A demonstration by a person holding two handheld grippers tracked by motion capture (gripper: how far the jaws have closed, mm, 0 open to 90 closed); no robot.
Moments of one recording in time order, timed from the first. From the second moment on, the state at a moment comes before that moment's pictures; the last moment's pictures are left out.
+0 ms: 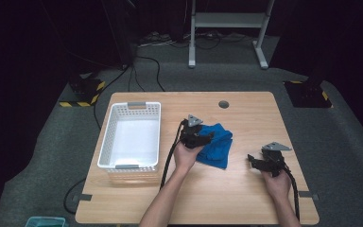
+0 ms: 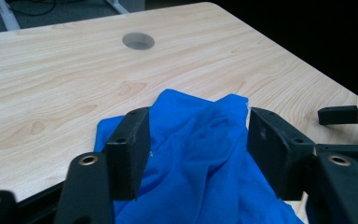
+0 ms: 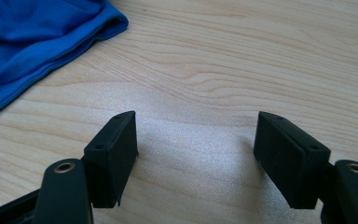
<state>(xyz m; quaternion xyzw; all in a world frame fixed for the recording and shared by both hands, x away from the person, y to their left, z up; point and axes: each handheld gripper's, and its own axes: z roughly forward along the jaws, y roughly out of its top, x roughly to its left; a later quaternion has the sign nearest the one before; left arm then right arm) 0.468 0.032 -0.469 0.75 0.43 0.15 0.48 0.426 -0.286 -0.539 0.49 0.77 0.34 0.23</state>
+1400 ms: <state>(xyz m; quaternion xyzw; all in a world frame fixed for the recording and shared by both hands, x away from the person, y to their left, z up) 0.437 0.074 -0.458 0.74 0.44 0.19 0.47 0.426 -0.286 -0.539 0.49 0.77 0.34 0.23</state>
